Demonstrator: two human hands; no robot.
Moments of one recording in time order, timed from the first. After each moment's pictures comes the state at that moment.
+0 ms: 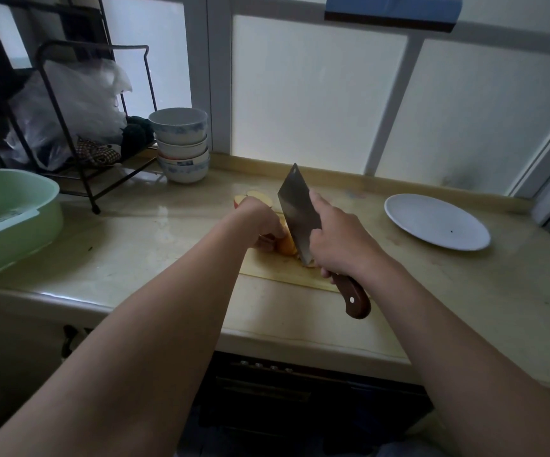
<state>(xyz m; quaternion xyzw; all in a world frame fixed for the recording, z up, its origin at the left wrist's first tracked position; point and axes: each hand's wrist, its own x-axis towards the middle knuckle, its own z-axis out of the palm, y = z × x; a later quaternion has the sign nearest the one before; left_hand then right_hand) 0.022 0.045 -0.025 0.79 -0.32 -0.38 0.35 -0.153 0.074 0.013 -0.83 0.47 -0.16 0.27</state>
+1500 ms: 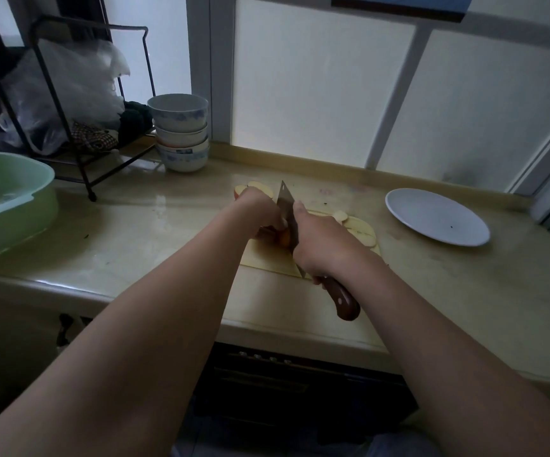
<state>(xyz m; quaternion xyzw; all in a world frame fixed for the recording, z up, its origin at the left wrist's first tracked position) 0.025 0.042 -0.031 0.79 -0.34 -0.38 0.35 -0.129 0.090 0.010 -0.86 0.48 -0.01 0.17</state>
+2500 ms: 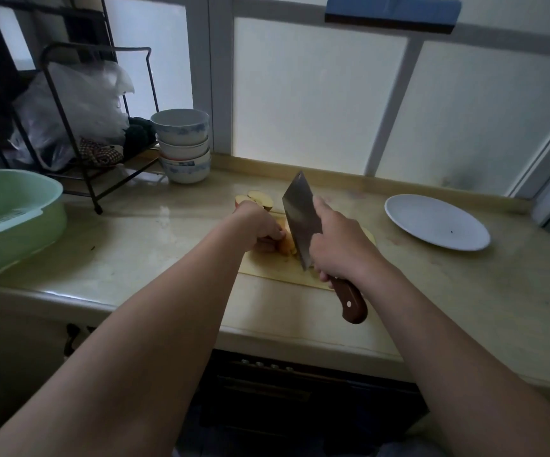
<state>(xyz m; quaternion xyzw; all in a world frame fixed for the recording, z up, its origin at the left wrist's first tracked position) 0.025 0.049 -0.031 0.78 -0.31 -0.41 0.37 -0.154 0.081 0.011 -0.81 0.49 -0.15 0.29</state>
